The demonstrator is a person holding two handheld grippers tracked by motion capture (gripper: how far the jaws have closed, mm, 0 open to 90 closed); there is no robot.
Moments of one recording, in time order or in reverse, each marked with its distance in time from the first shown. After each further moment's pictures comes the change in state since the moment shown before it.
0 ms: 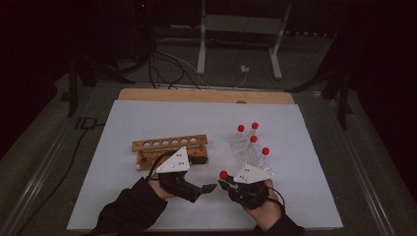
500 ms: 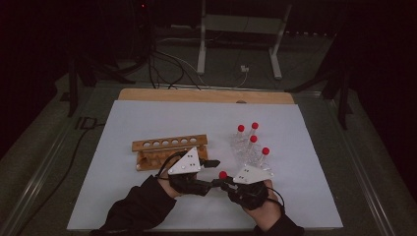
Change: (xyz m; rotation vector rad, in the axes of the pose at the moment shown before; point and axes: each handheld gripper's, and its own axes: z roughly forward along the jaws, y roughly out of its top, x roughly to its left) left arm -0.004 0.006 0.020 -0.003 -0.001 0.047; right arm 0.001 0.000 0.001 0.002 0.010 -0.001
